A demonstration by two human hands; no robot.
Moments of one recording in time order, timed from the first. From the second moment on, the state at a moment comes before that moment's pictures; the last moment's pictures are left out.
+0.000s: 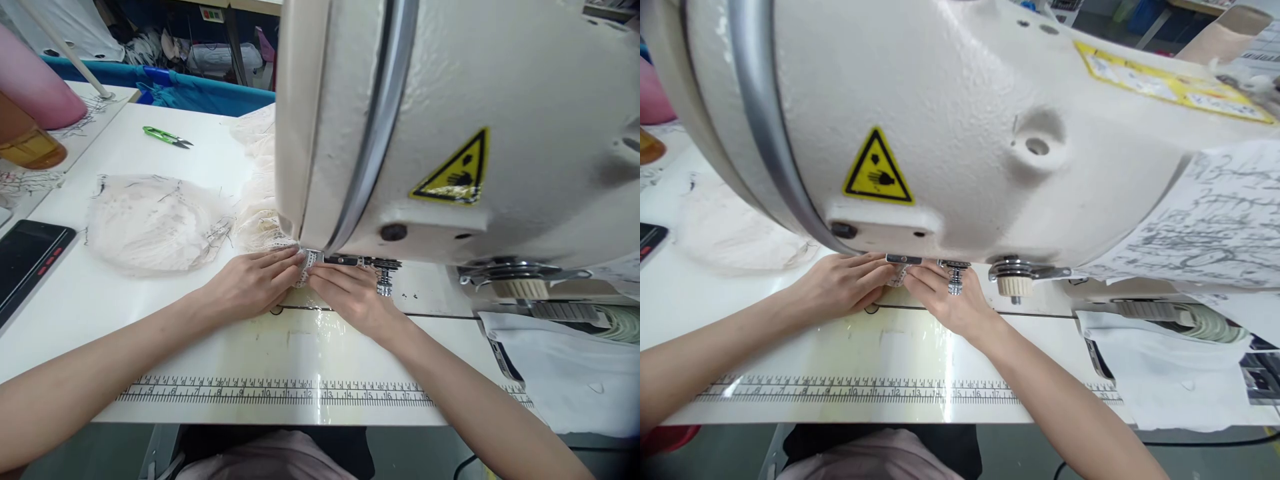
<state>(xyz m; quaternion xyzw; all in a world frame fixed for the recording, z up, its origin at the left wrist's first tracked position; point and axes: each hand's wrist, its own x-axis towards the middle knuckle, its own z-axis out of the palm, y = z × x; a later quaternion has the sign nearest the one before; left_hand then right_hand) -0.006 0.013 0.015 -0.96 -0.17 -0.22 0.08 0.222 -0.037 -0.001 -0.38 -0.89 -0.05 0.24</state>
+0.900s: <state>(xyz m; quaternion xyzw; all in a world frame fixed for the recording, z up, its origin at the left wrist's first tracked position) -0.007 0.014 0.008 -0.96 -0.18 -0.20 0.11 0.221 -0.030 -0.002 -0.50 -0.81 0.11 0.29</state>
